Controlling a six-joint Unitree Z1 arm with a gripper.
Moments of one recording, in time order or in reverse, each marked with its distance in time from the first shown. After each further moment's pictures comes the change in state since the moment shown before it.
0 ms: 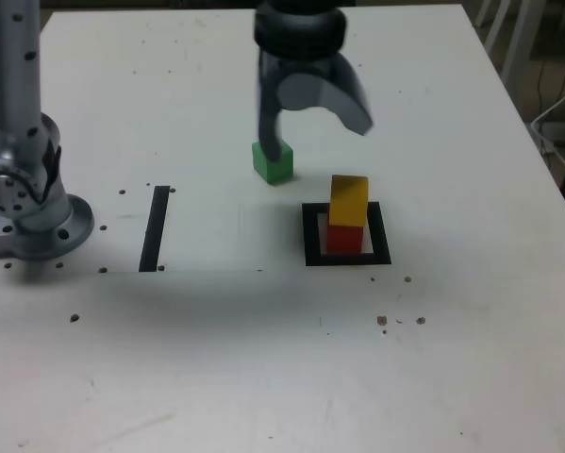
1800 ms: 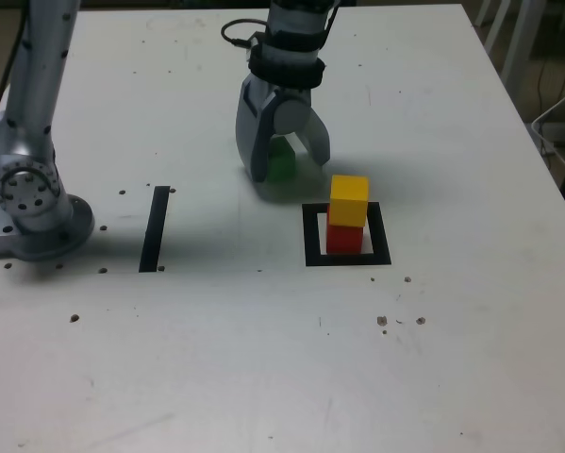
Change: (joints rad) arm 0.295 0.211 0.087 -0.124 -0.106 0.080
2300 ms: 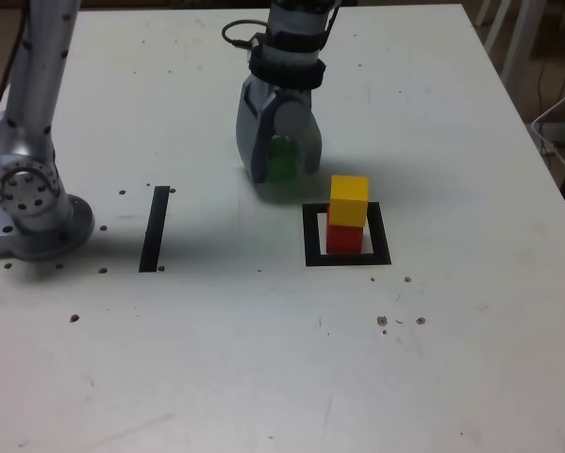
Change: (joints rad) arm -0.002 0.001 0.001 -0.001 -0.005 0.004
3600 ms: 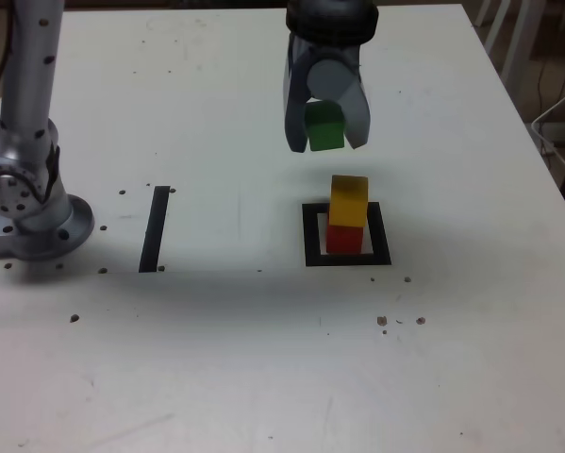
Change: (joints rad) arm -0.281 -0.080 -0.322 0.241 0.078 0.020
